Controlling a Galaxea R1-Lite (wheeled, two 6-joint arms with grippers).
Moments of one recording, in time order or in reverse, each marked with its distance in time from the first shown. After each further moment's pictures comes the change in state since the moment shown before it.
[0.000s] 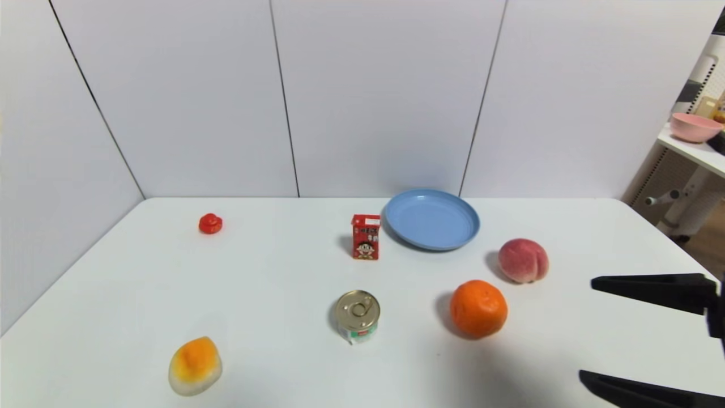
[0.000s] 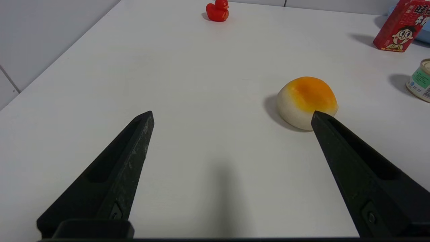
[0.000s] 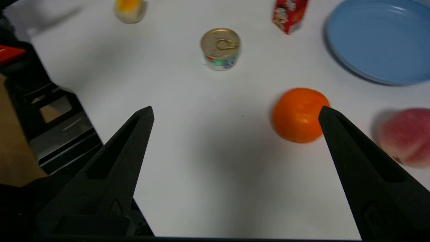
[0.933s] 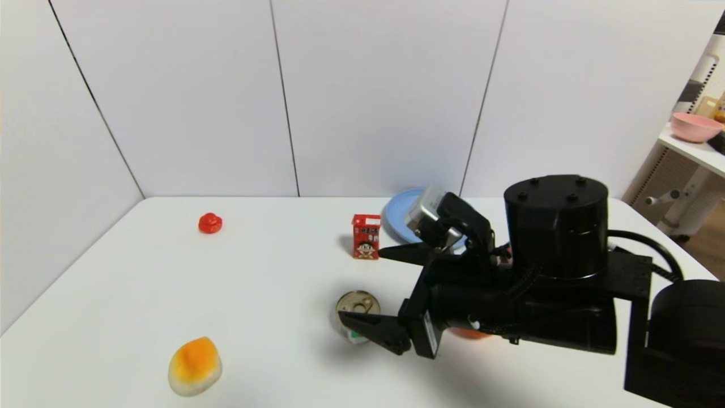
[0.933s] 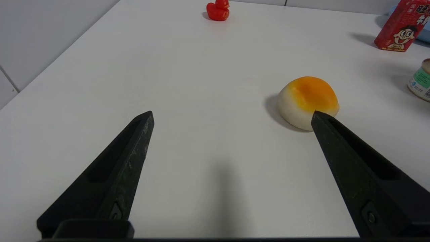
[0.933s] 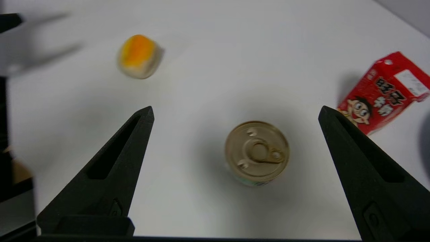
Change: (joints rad) left arm 0.000 0.000 0.000 0.000 0.000 0.000; right arm 0.217 0.680 -0.087 -0.692 -0.073 0.028
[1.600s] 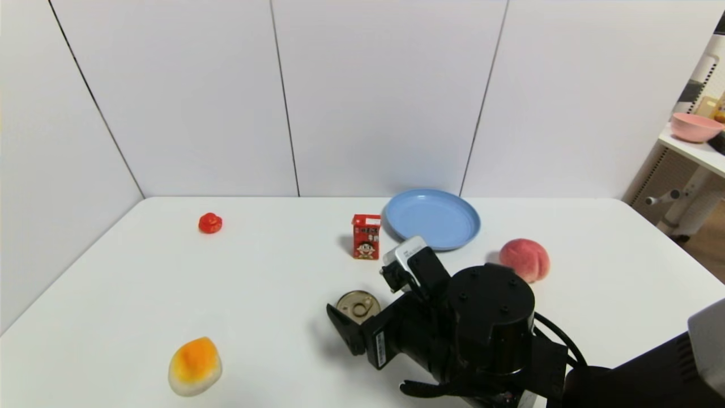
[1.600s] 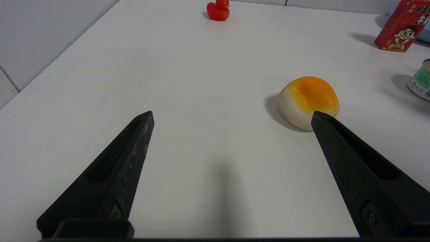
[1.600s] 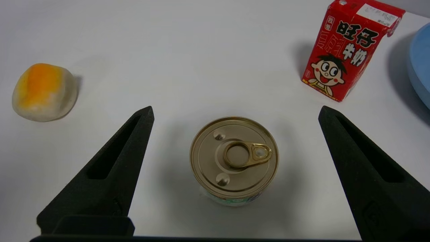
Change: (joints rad) left arm 0.000 0.000 0.000 0.000 0.000 0.000; right arm 0.133 0.225 0.174 -0.492 -0.460 0.169
